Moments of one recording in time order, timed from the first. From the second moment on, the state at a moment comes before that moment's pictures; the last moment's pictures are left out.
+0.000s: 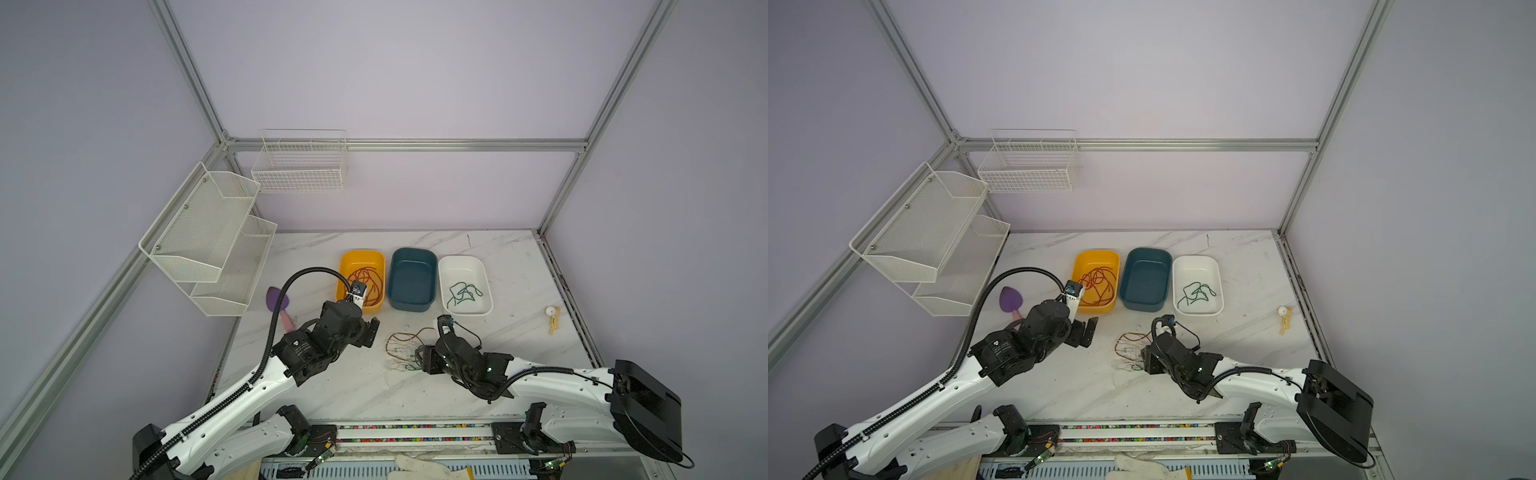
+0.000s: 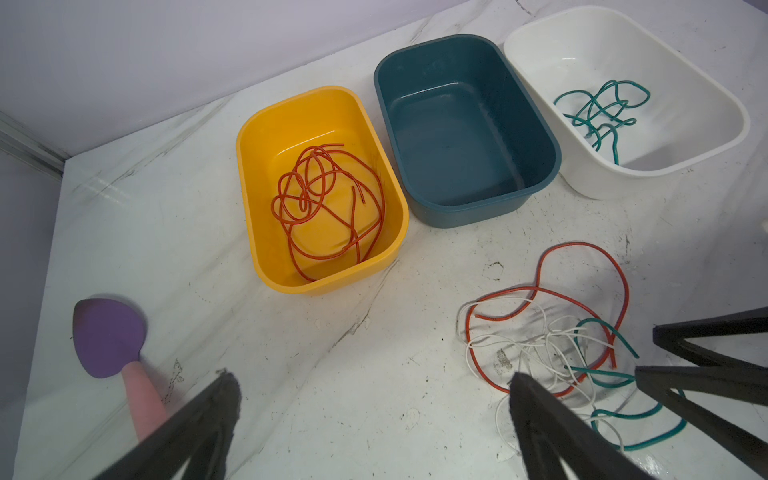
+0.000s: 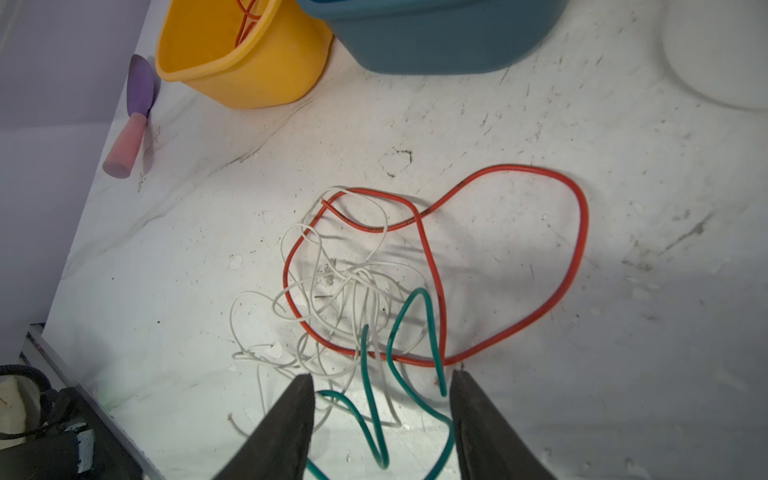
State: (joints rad) left arm -0.76 0.94 0.87 -0.62 -0.42 -0.18; right arm 1.05 1.26 0.53 -0.02 0.21 0.88
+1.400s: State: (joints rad) left arm -0.77 1.03 0.87 -0.69 -0.25 -0.23; right arm 1.08 0.95 0.55 0.06 0.23 0.69
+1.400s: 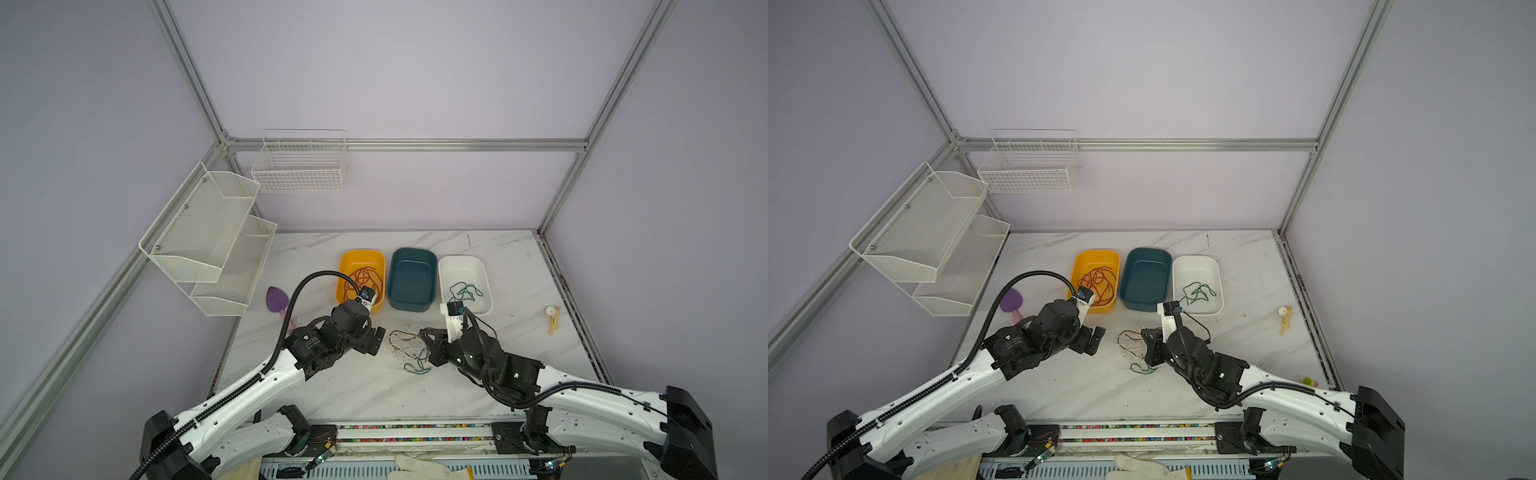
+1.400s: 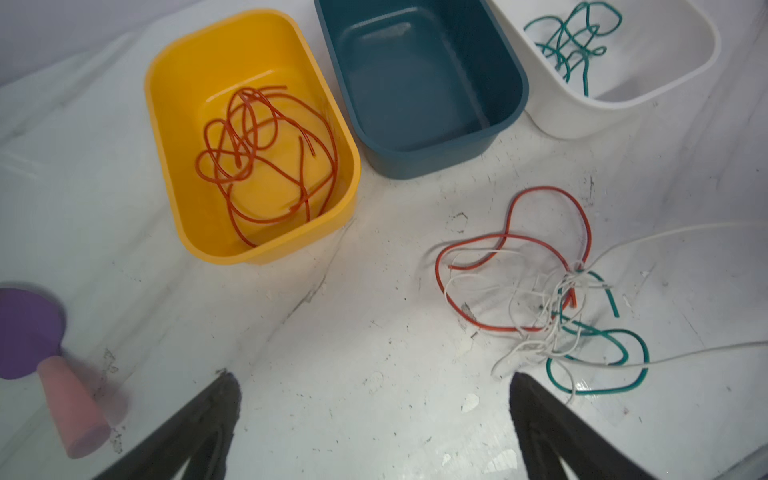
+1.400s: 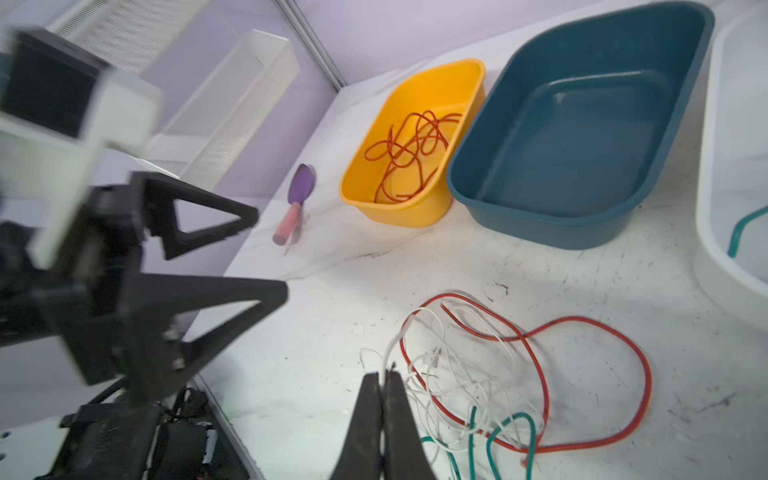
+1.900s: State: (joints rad) left arm -0.77 0.97 0.82 -0.53 0.05 -0.47; right arm 1.08 0.81 0.69 0.06 0.10 0.59
